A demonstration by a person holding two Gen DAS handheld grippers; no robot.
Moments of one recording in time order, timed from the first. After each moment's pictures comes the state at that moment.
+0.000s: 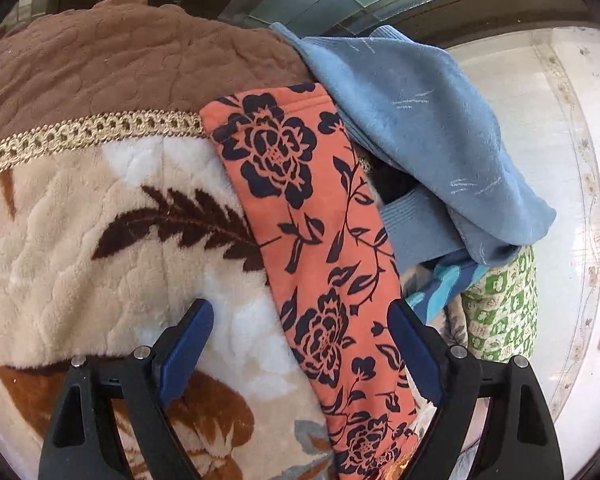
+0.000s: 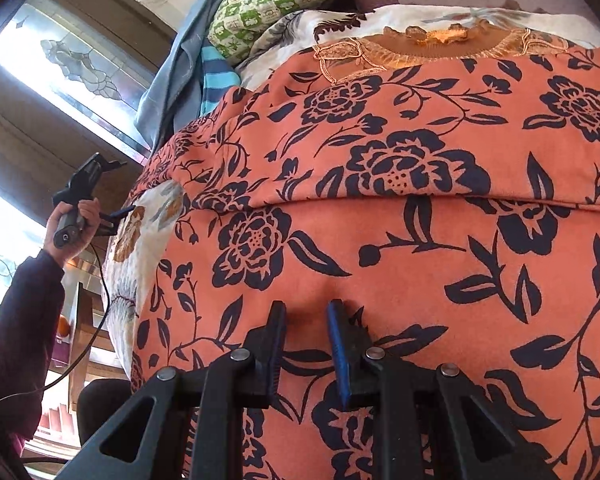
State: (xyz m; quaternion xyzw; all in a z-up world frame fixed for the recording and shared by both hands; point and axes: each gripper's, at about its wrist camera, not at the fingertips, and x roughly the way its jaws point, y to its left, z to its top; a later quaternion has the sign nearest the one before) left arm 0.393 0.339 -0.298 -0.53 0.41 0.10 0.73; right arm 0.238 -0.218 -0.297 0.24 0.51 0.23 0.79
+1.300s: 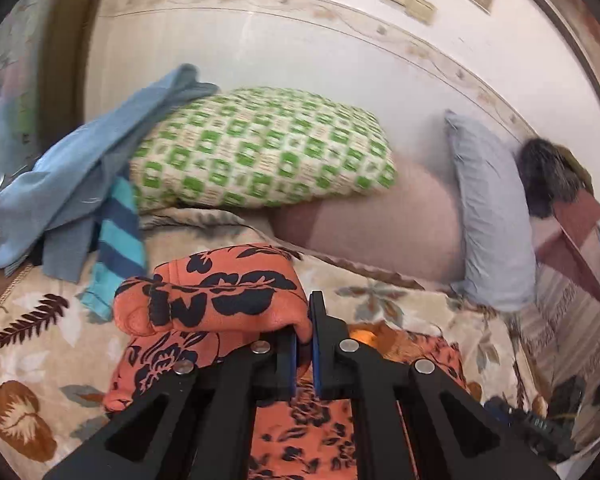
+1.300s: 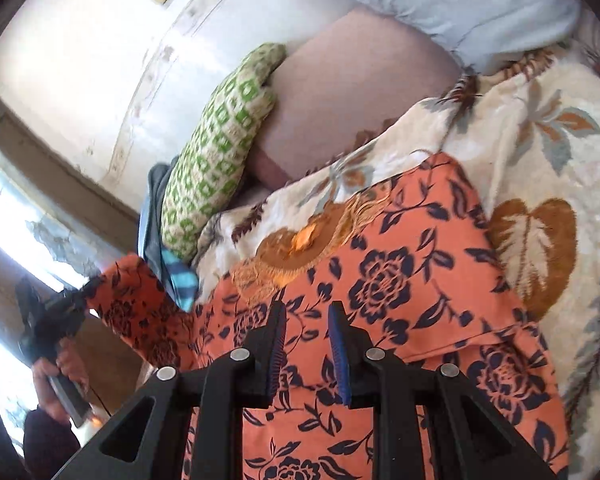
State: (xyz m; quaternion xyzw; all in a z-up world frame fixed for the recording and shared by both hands) left arm 0.361 -0.057 -0.109 -0.08 0.35 -0.21 0.91; right arm 0.224 -0.435 -0.222 0.44 0.33 0.04 0.83
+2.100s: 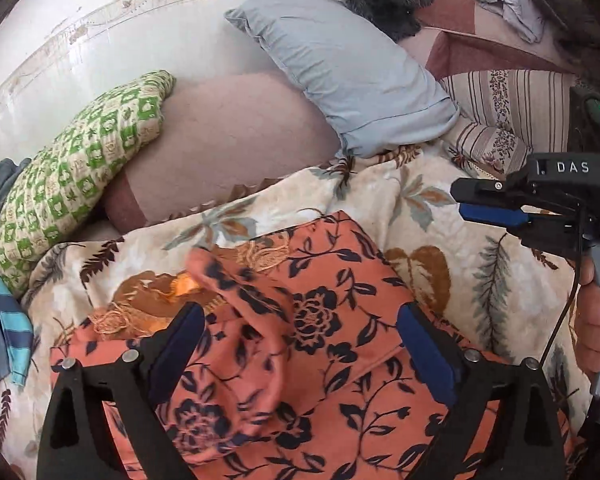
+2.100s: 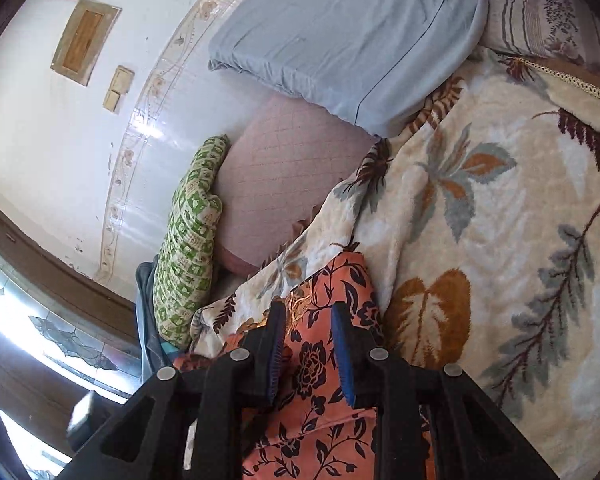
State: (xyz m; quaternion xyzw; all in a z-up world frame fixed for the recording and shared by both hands) left arm 0.251 -0.272 -0.190 0.19 0.32 -0.34 0.86; right arm 0.199 -0.519 -0.216 0.47 0.28 -0.02 0.83
